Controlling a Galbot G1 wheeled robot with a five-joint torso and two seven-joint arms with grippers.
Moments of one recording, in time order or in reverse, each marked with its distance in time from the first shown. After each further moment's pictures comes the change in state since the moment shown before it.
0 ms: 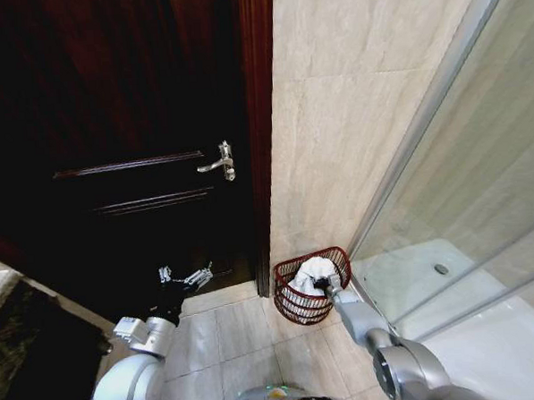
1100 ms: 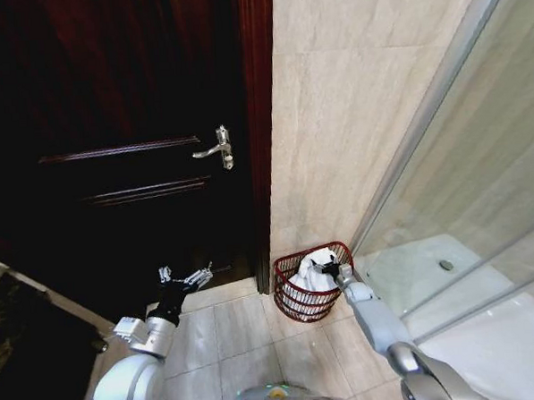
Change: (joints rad) left arm 0.000 0.000 0.000 0.000 0.000 0.000 0.000; right arm -0.160 -0.137 -0.175 0.435 0.183 0.019 0.026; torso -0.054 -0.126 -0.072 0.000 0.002
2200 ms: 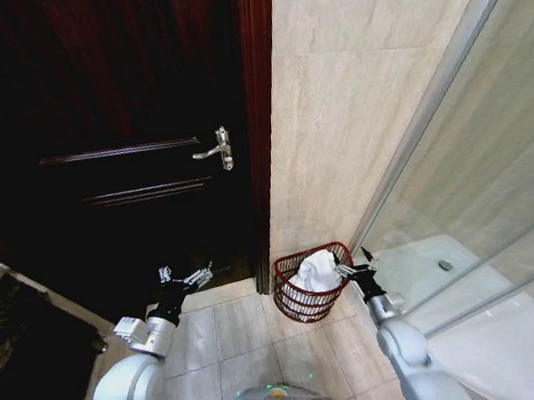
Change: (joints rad) left arm 0.000 0.000 0.000 0.000 0.000 0.000 0.000; right arm -0.849 -0.063 0.268 1.288 0.141 -0.020 0.277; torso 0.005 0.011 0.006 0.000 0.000
